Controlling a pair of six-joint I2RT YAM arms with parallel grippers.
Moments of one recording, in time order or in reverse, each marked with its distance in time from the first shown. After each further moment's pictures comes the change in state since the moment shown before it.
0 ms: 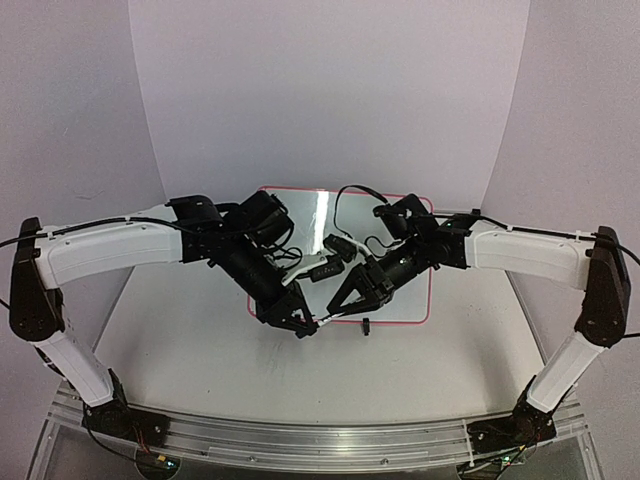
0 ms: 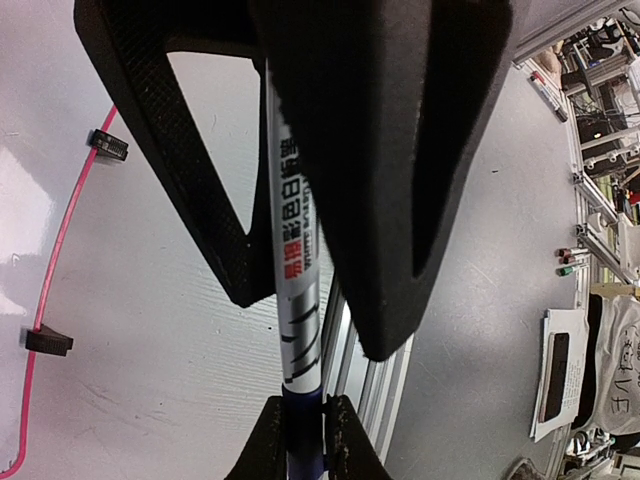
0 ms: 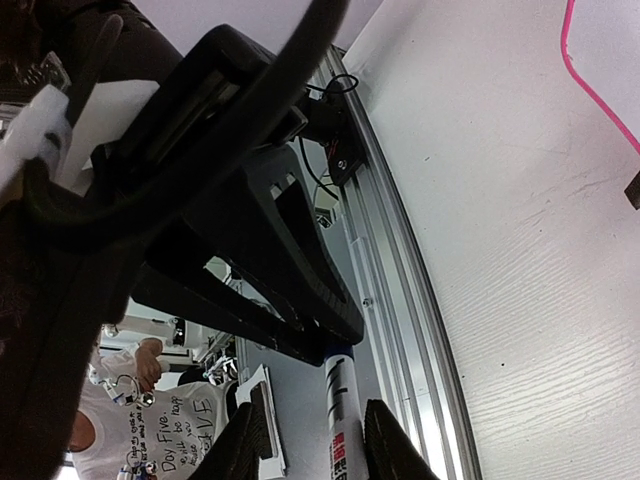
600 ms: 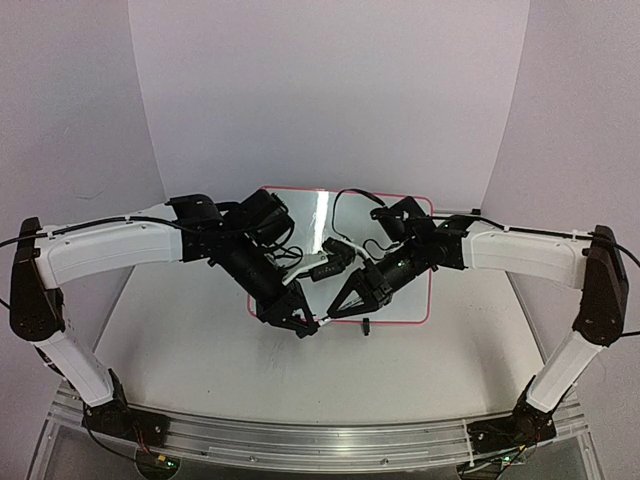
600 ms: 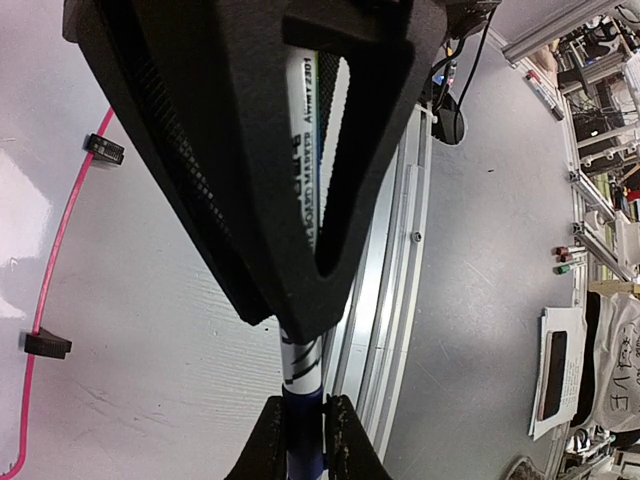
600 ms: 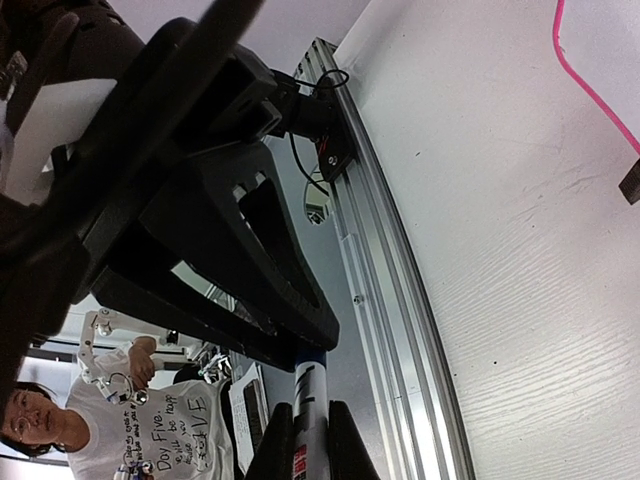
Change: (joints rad) left arm 0.000 0.003 0.010 -0.004 0.008 0.003; right arm 0.005 0.014 0.001 -0.015 0.016 -0.022
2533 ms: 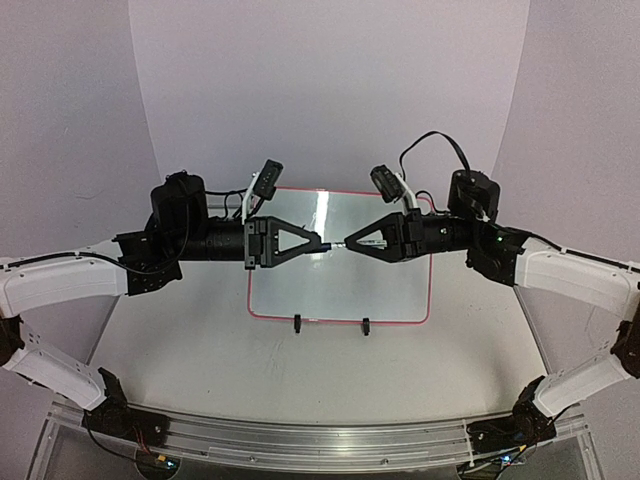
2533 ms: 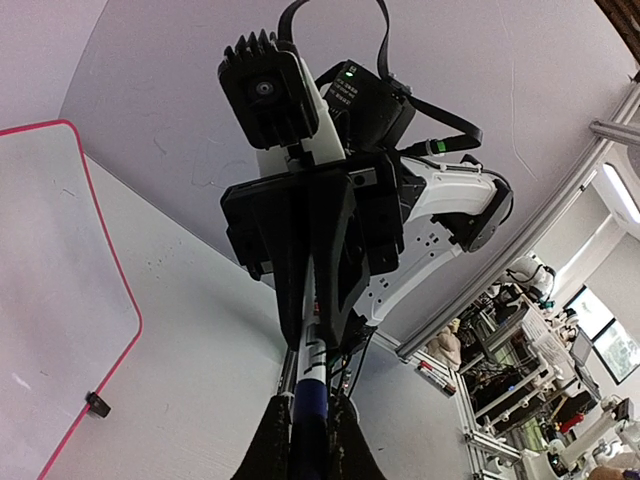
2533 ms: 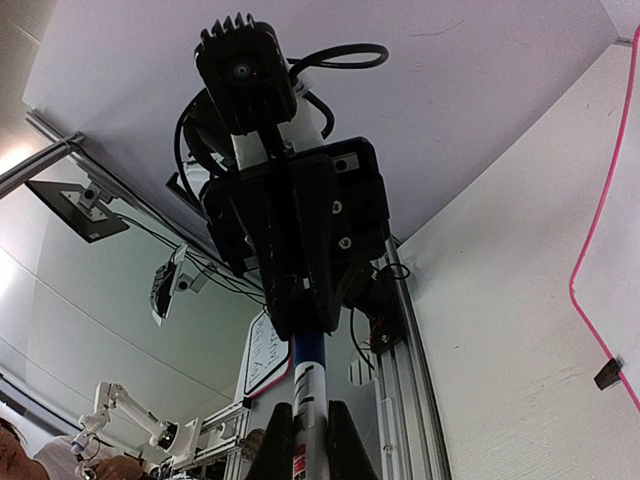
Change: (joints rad) left arm 0.106 -0.325 -0.448 1.132 0.045 -0.674; right arm -0.068 -0.306 -0.232 0.763 0.099 0.453
